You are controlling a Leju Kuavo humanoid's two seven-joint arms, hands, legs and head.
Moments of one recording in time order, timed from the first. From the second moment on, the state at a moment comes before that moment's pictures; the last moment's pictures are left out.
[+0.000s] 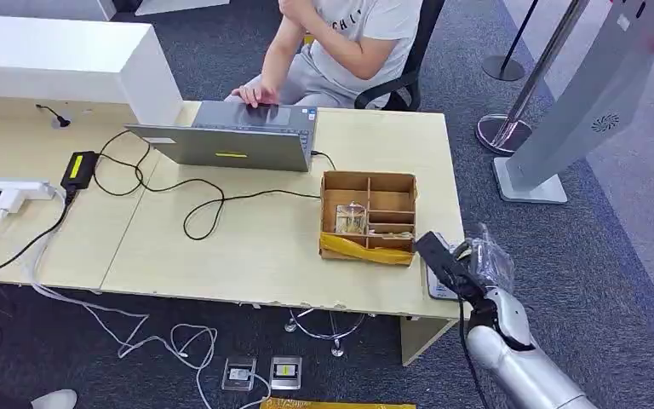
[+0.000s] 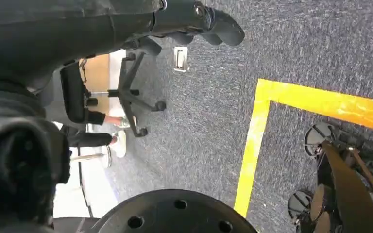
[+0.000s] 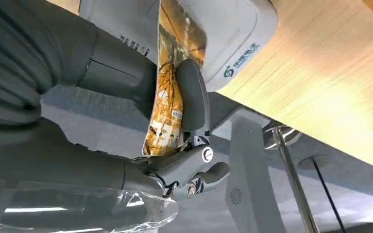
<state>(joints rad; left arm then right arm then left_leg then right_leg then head) -0.12 0.08 -1.24 -0.28 1.42 0.40 0.09 -0.52 -0.33 0.74 -1.06 0.47 -0.32 0.47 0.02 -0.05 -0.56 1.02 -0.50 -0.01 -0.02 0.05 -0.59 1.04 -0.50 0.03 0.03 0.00</state>
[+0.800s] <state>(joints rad) -0.12 0.11 -1.23 -0.28 1.46 0.34 0.01 -0.51 -0.32 0.67 -1.09 0.21 -0.38 0.39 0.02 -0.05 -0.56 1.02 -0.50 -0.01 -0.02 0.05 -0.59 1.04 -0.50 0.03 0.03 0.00</state>
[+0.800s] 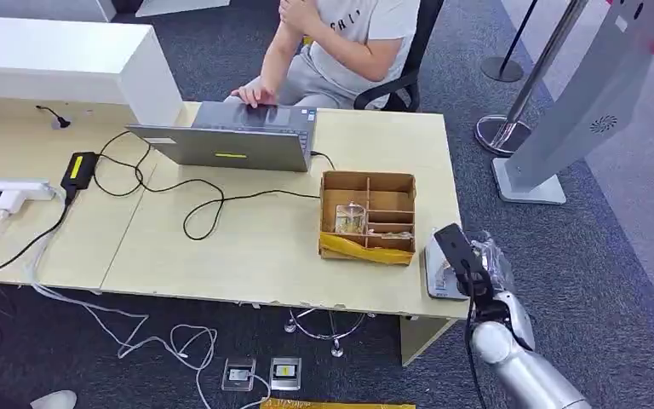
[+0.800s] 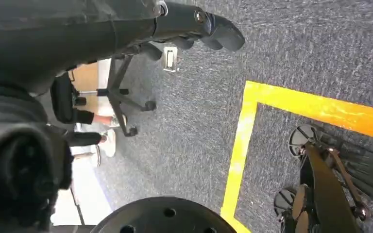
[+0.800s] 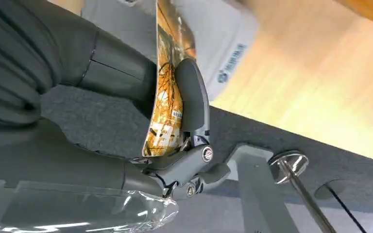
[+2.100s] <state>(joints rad) -0.12 0.10 -1.23 -0.26 1.41 0.27 -0.12 -0.79 -0.30 0.73 -1.30 0.30 -0.39 0.51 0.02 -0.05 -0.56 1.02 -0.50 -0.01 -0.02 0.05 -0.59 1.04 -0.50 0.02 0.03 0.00</state>
